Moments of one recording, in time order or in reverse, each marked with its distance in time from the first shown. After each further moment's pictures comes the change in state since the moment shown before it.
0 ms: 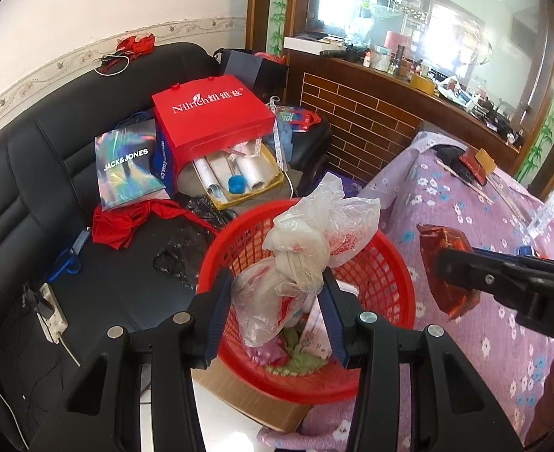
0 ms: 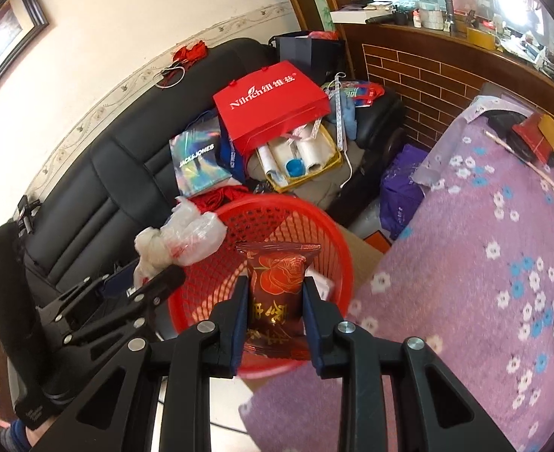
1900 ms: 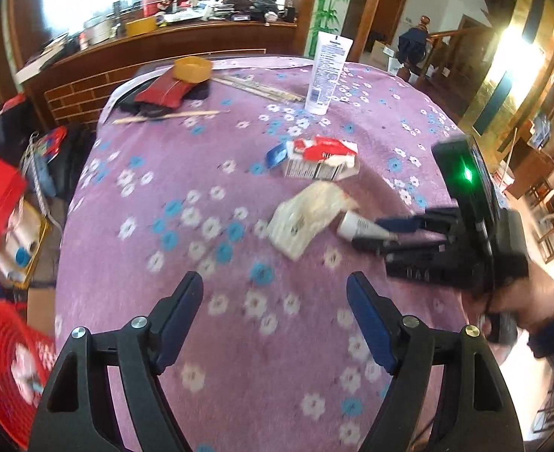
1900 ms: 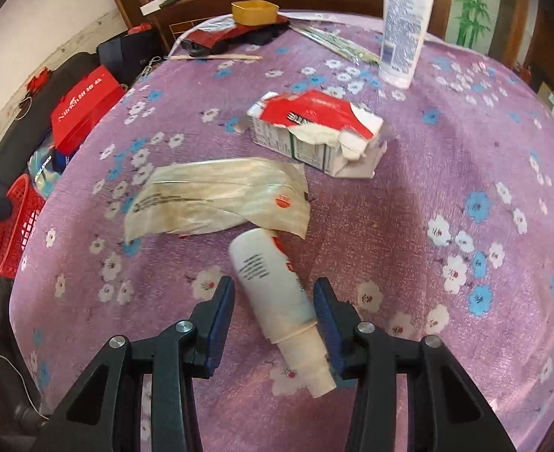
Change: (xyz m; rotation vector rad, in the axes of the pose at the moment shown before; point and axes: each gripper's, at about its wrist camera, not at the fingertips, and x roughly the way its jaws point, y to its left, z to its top) left arm 0.009 -0.369 -0.043 0.595 0.227 -0.515; right arm -0.134 -0.345 -0.148 0.262 0.083 -0.359
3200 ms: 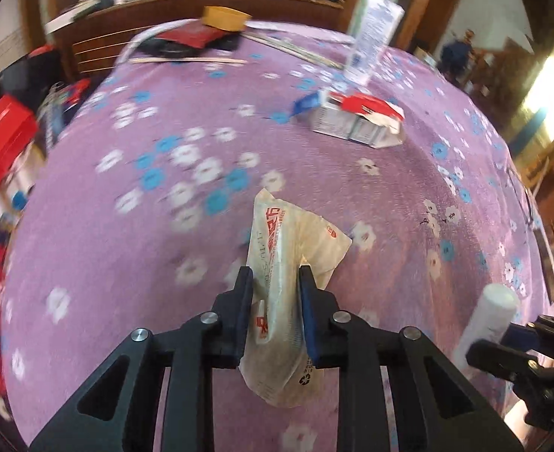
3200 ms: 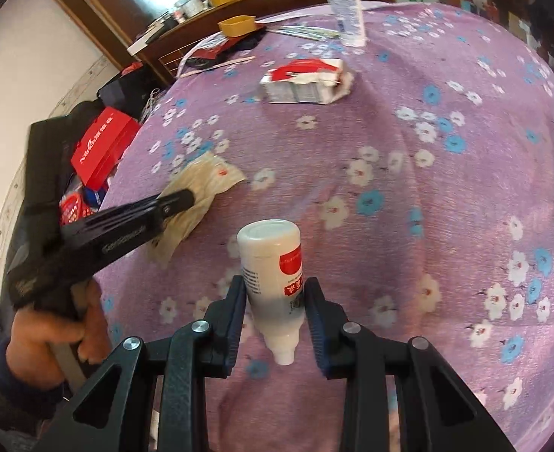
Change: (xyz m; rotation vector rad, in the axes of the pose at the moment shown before) left arm 0.050 0.006 -0.050 -0.192 0.015 0.092; right arm -0.072 0.024 -0.090 0.220 -0.042 0.112
